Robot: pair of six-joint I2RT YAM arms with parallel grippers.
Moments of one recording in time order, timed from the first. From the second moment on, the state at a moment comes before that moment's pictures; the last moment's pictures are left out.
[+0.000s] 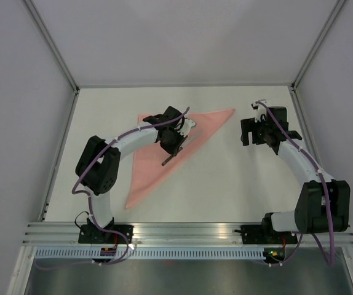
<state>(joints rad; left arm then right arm) -0.63 1.90 1.41 -0.64 0.16 0.15 0.03 1.37 0.94 -0.34 -0.14 -0.11</state>
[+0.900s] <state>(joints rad) -0.65 1.97 1.41 -0.65 0.16 0.10 0.02 1.37 0.94 -0.34 -0.14 -0.11</state>
